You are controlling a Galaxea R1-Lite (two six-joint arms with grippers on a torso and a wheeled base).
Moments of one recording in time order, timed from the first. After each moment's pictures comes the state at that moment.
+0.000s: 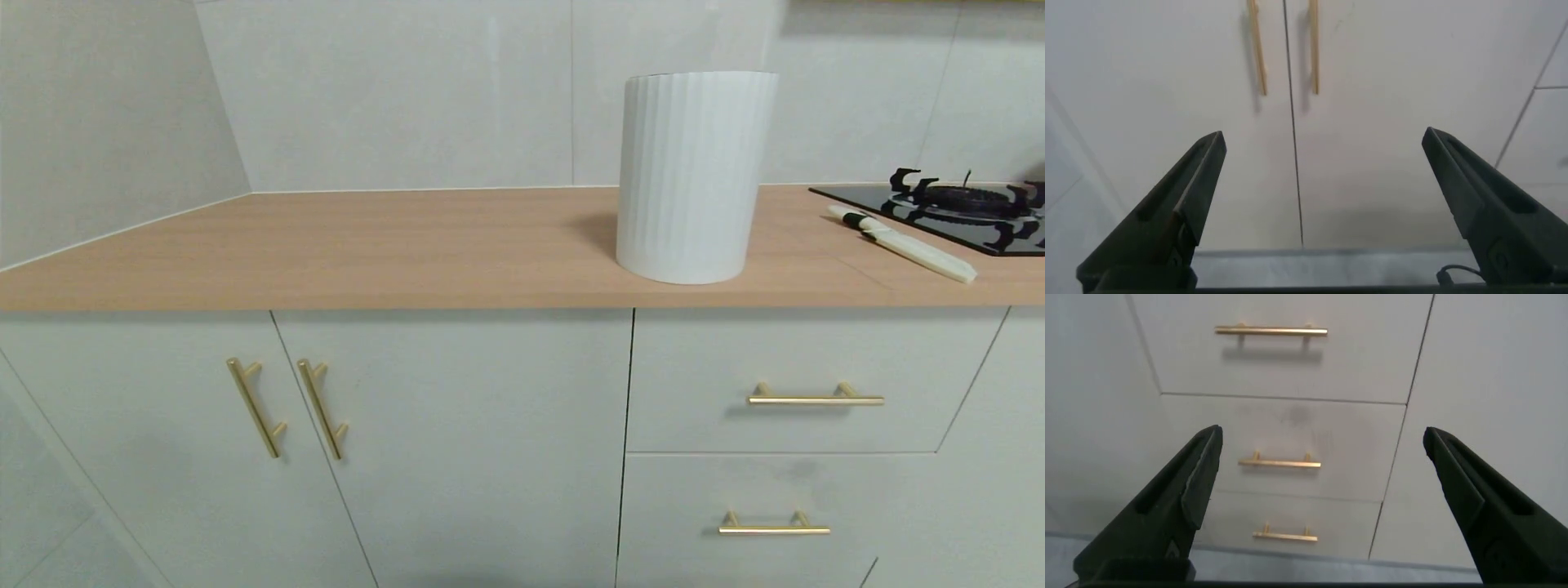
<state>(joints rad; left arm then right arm) 0.00 0.00 0.00 0.00 -0.04 0.02 0.00 0.00 0.00 0.01 0.06 -0.02</state>
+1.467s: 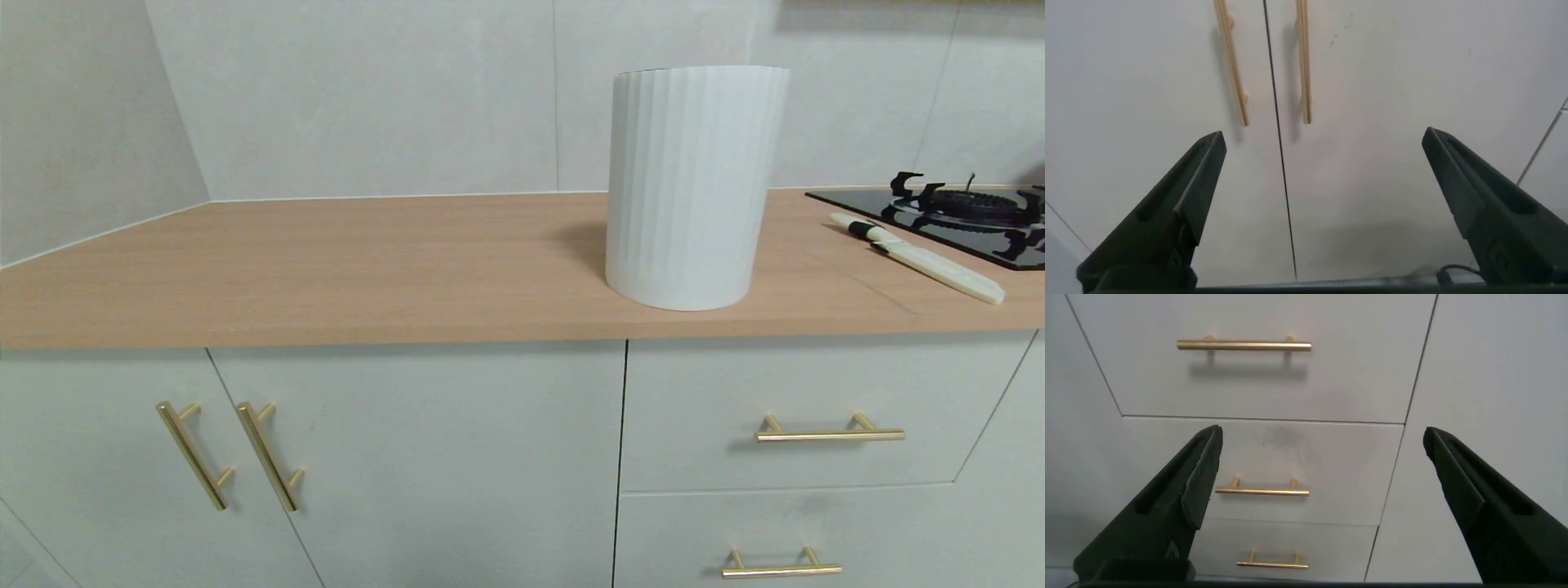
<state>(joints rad) 0.00 0.00 0.00 0.00 -0.04 0.02 0.00 0.00 0.00 0.01 0.06 -0.02</state>
